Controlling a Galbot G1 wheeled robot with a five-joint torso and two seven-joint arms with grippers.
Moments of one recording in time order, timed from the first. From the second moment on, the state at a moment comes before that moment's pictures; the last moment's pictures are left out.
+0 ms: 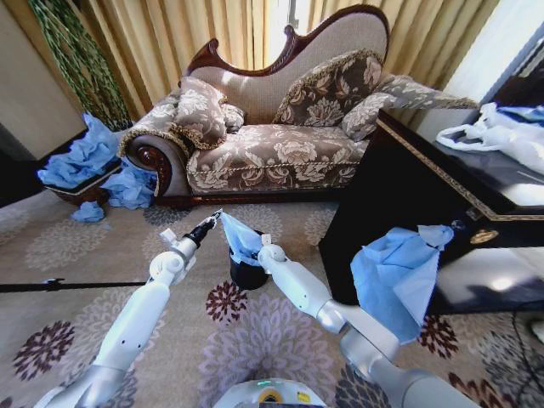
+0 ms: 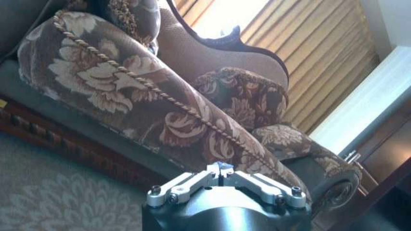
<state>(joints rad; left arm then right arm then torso) 0.85 -1.05 -0.38 -1.53 -1.19 0.19 0.23 -0.33 1.61 -0.31 0.87 0.96 -0.60 0.46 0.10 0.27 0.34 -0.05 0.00</state>
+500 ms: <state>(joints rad) 0.86 -1.06 -0.38 -1.54 -1.17 0.19 0.17 -0.29 1.61 -0.31 0.87 1.06 -0.60 0.49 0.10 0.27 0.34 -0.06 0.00</state>
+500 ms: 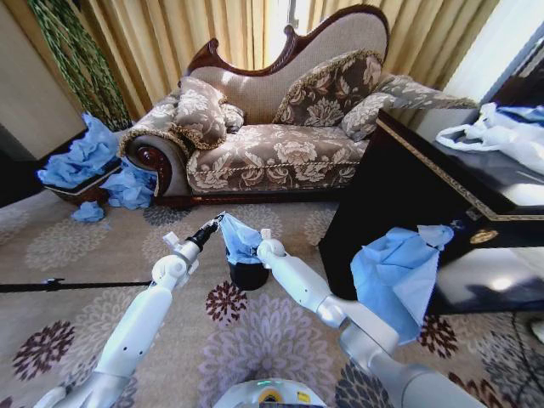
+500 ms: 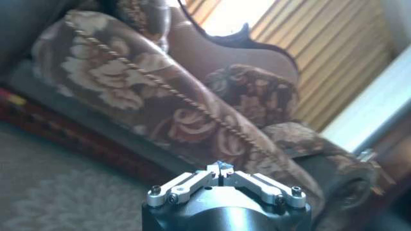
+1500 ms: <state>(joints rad) 0.78 -1.08 -0.33 -1.37 -1.06 0.31 -0.07 -0.32 1.61 -0.31 0.92 1.08 -0.61 0.43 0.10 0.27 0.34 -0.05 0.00</state>
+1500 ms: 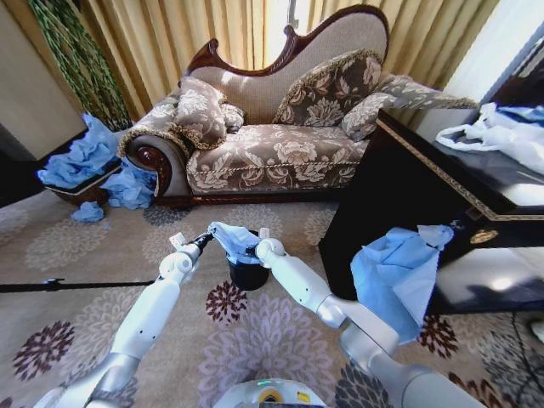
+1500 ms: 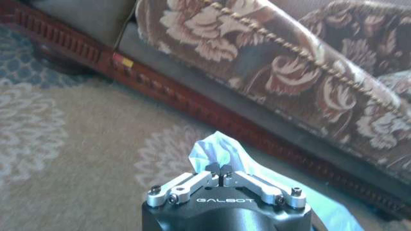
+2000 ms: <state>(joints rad) 0.77 -1.09 -0.34 -1.33 -1.05 0.32 -0.06 -0.34 1.61 -0.40 1.23 1.12 -0.64 0.47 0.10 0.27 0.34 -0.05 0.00</state>
